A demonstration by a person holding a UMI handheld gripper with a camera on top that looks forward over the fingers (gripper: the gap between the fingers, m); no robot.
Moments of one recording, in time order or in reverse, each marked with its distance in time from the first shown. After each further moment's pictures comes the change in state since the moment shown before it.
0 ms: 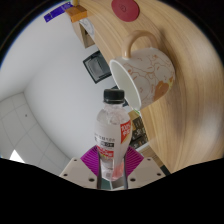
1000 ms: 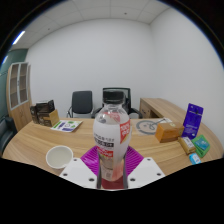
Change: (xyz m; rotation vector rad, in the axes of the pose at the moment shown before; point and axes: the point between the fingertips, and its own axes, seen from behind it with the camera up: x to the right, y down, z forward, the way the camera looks) arm -0.064 -0.251 -0.090 0.185 0.600 -1.973
